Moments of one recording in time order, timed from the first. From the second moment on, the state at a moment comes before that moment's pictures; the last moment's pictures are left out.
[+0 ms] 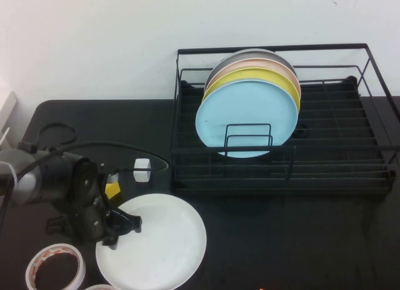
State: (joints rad) right arm -0.01 -0.01 0.03 0.54 0.37 0.16; left arm -0.28 1.87 -0.98 0.05 0.56 -0.36
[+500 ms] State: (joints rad) right arm -0.01 -0.01 0.03 0.54 0.37 0.16; left arm -0.27 1.87 -0.99 -0.01 0.54 -0.25
